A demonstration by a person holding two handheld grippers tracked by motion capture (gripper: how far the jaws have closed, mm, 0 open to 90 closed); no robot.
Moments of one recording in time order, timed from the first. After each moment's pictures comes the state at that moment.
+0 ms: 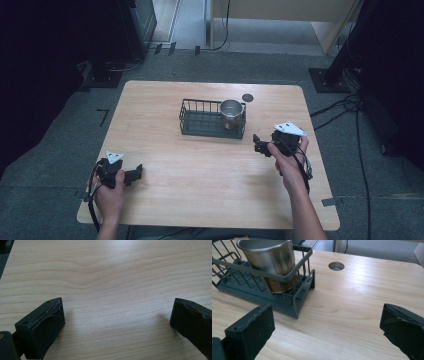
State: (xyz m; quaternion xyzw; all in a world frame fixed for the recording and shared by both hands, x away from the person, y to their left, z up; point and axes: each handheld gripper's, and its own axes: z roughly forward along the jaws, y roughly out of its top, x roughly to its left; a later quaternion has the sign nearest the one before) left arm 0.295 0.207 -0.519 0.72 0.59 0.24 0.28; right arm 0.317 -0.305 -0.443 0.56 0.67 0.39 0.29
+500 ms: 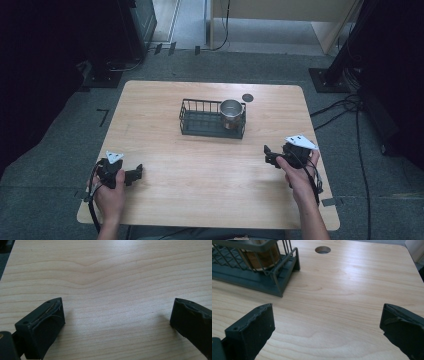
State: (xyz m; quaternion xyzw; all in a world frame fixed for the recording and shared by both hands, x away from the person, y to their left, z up) left arm 0.295 0.207 -0.519 0.72 0.59 0.24 0.28; right arm 0.289 -0.334 -0.466 0.58 0.66 0.37 0.29
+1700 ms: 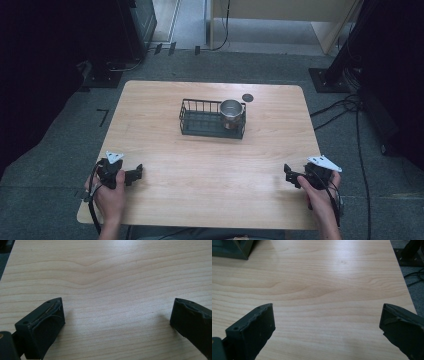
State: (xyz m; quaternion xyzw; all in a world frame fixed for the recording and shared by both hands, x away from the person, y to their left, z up) left arm 0.295 0.207 -0.519 0.72 0.59 0.24 0.28; right arm 0.238 -0.391 -0.499 0.63 0.64 0.34 0.27
